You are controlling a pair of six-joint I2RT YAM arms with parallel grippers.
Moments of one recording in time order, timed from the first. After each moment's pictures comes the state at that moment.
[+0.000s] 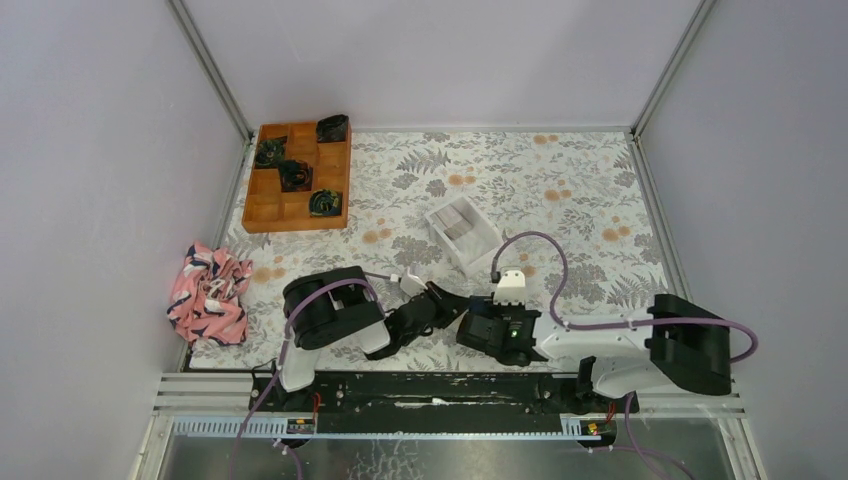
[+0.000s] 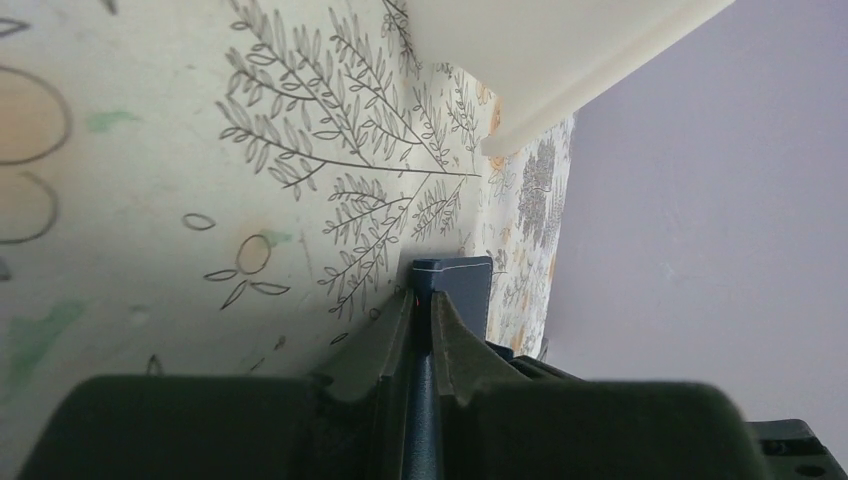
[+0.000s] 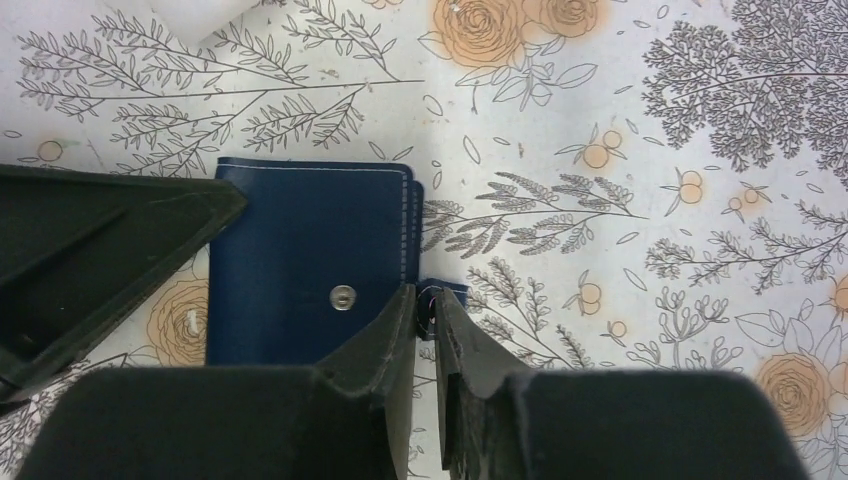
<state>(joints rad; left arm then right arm) -1.07 1.99 0.44 1.10 -0.33 -1.51 1.27 1.36 0.60 -0.59 0.89 1.14</state>
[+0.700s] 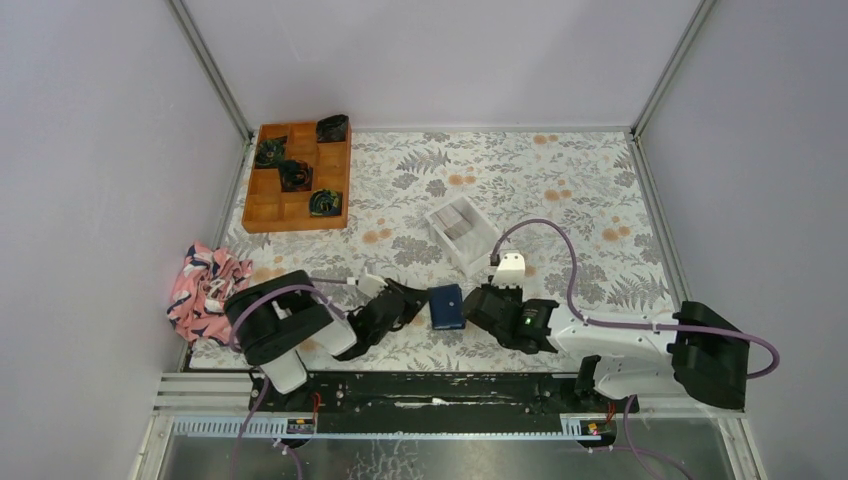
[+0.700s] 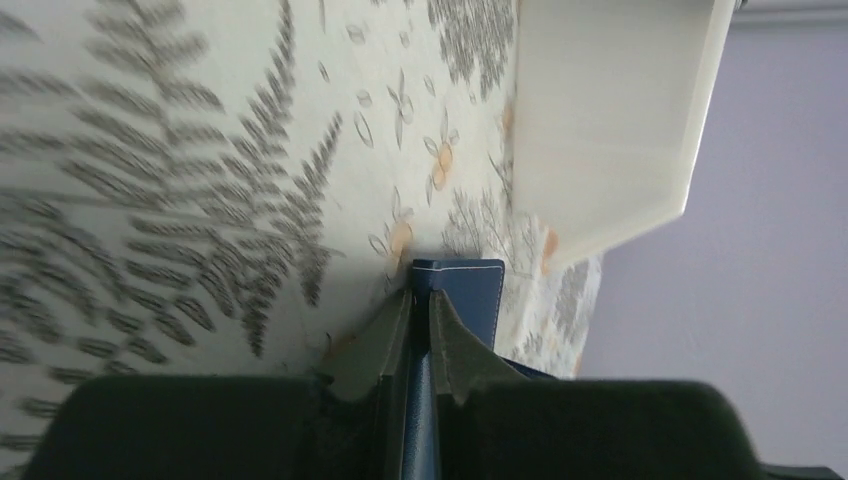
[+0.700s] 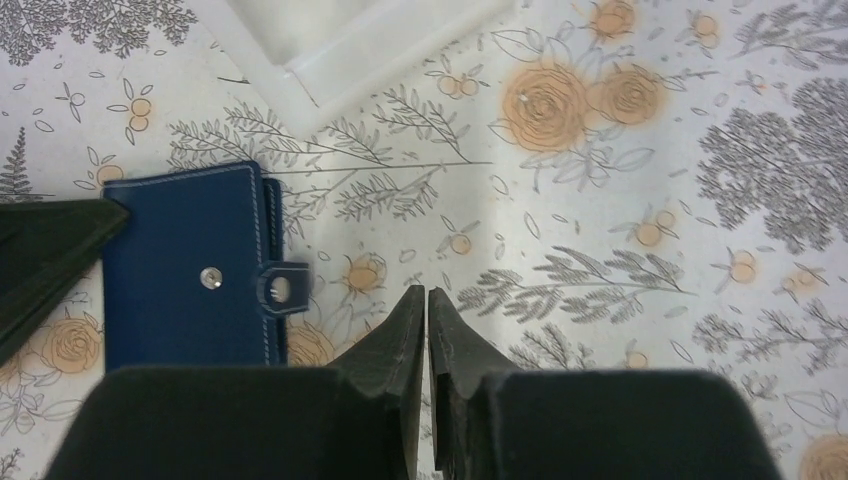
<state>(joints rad) -0.96 1.71 0.23 0.93 -0.40 -1.57 1.16 1.21 0.59 -0.44 0.81 0.93</state>
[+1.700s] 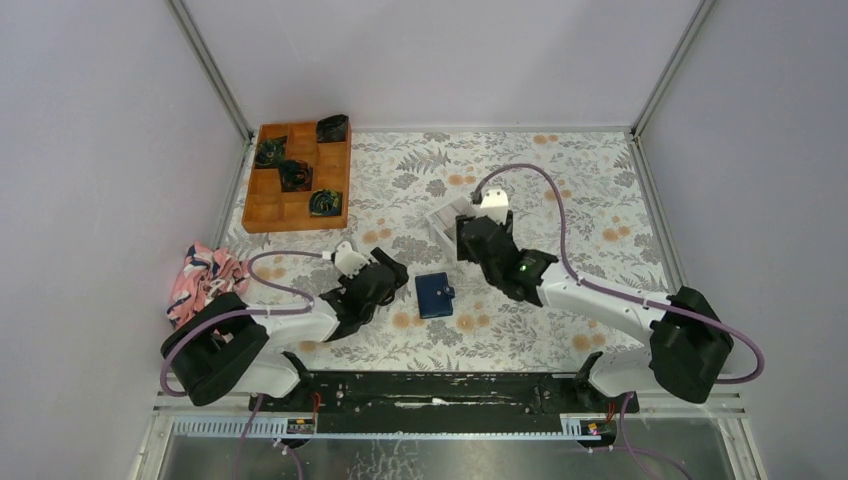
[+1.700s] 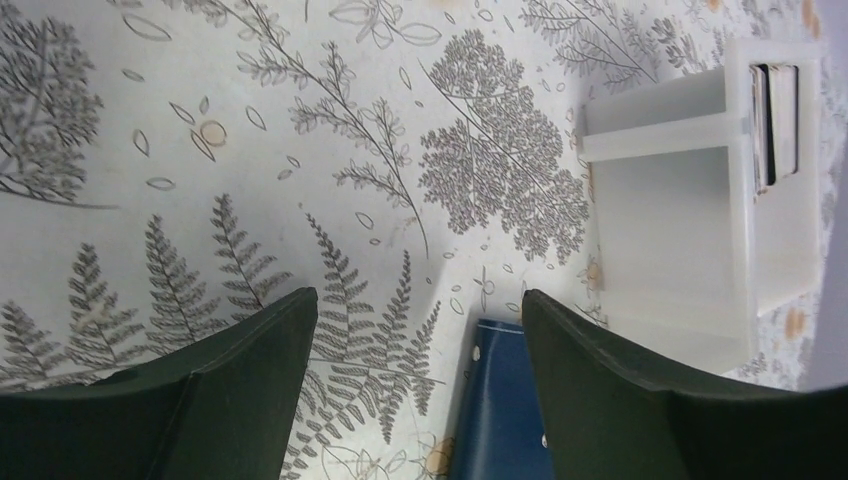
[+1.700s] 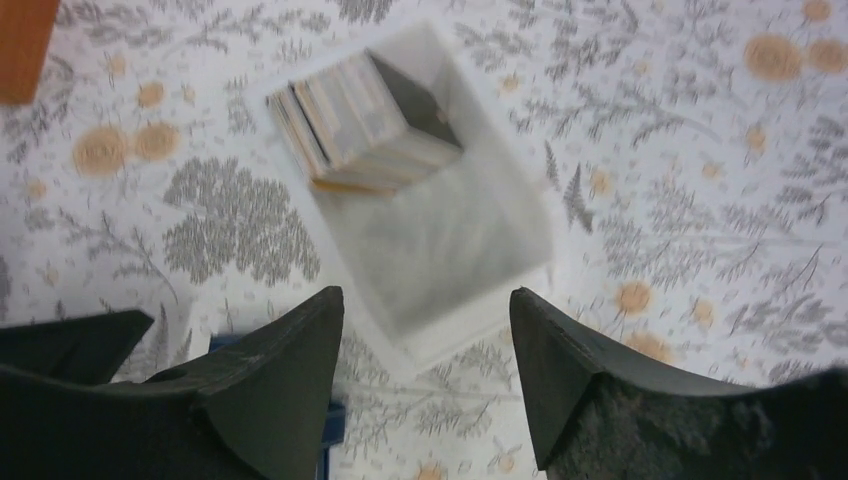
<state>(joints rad) -0.80 1.35 0.37 0.27 -0.56 -1.25 0.91 1.36 0.84 -0.15 0.67 0.47</state>
